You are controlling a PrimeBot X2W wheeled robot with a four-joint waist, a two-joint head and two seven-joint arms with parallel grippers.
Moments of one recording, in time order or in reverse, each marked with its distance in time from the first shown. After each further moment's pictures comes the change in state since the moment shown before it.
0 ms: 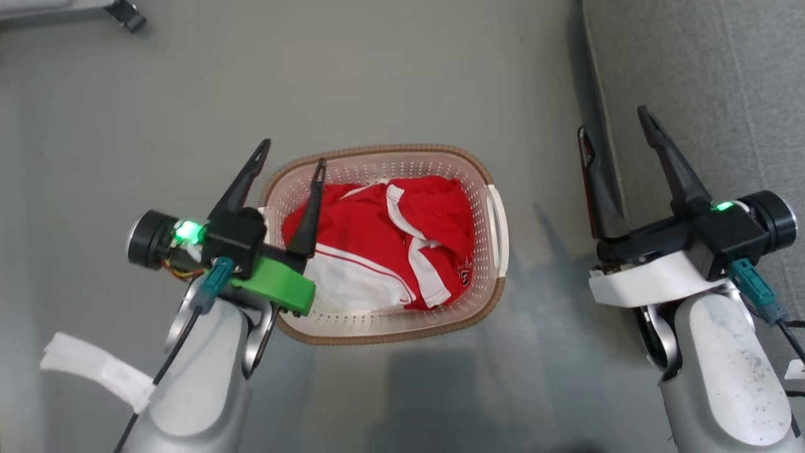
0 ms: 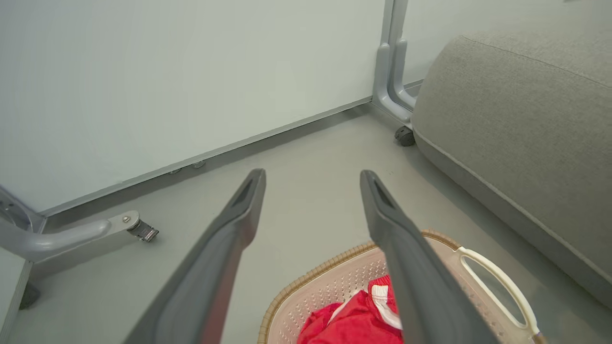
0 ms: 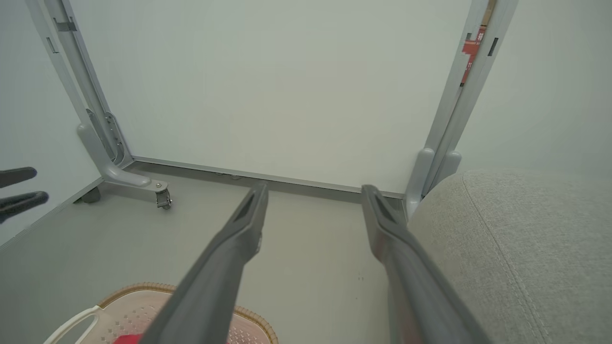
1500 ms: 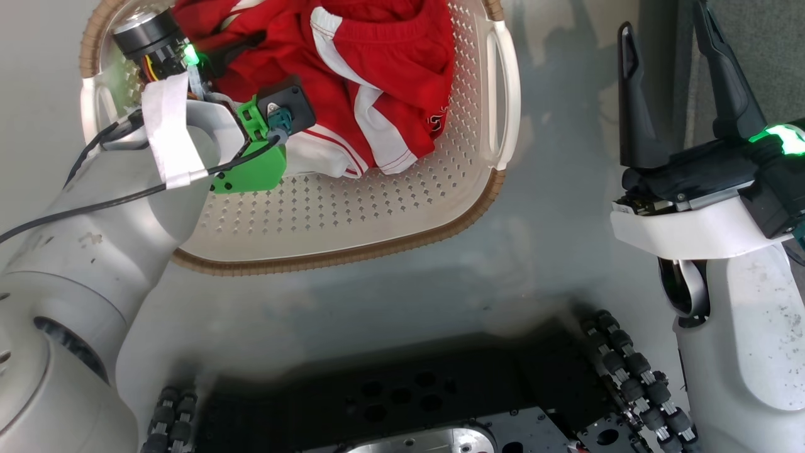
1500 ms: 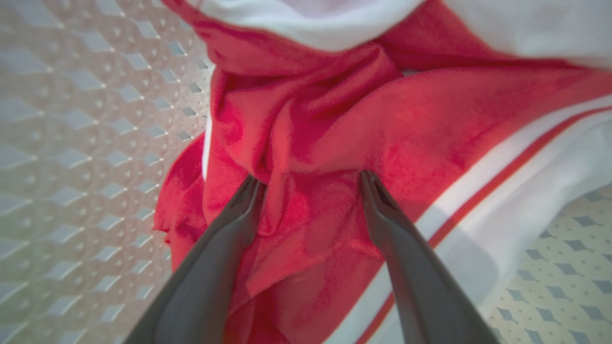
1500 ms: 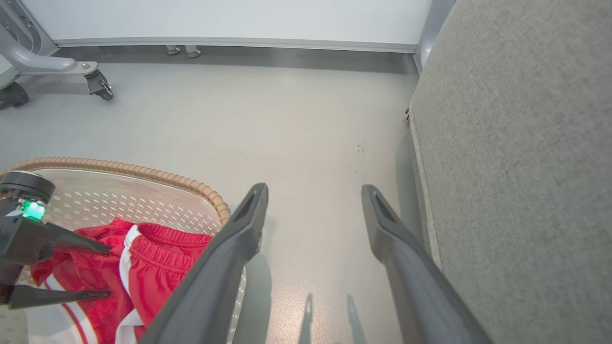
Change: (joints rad) left arm -0.852 0.103 -1.012 0.855 -0.106 -0.002 0.013; right arm -0.140 -0.001 -0.022 -0.122 0.041 0.000 0.000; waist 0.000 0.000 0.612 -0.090
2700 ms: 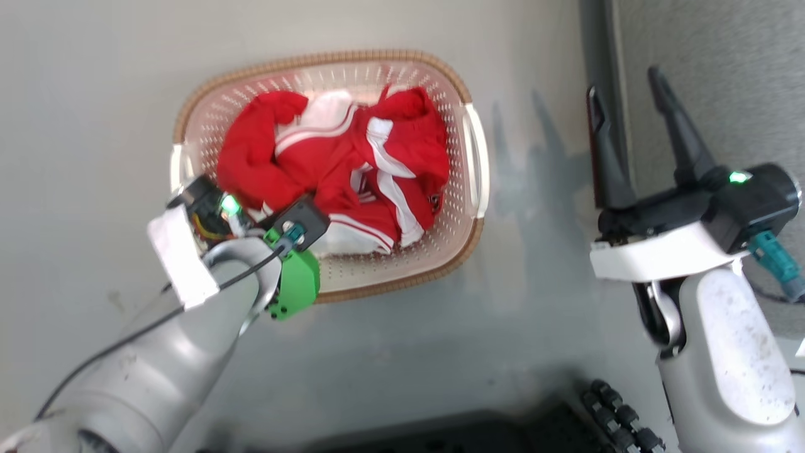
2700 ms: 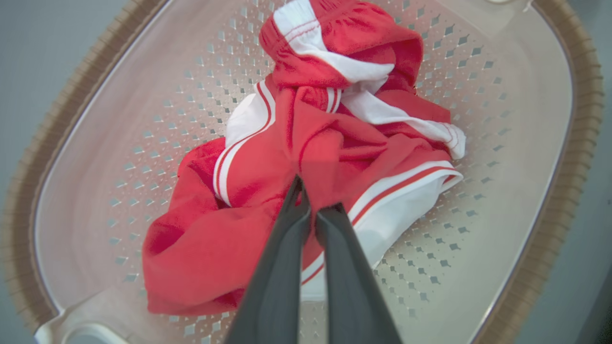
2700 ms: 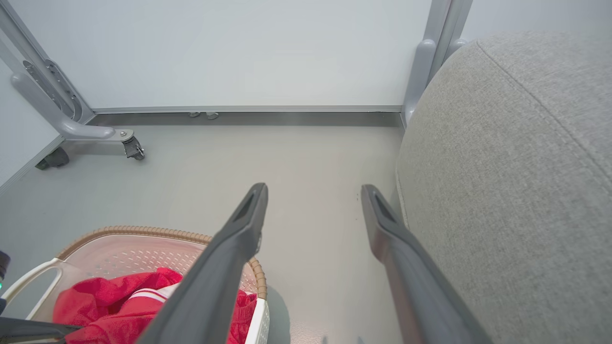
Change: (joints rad) left arm 0.348 0.007 0.128 -0.154 -0.204 0.035 -0.011; right arm 0.060 0.000 0.024 0.118 0.060 0.000 0.000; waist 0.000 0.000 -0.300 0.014
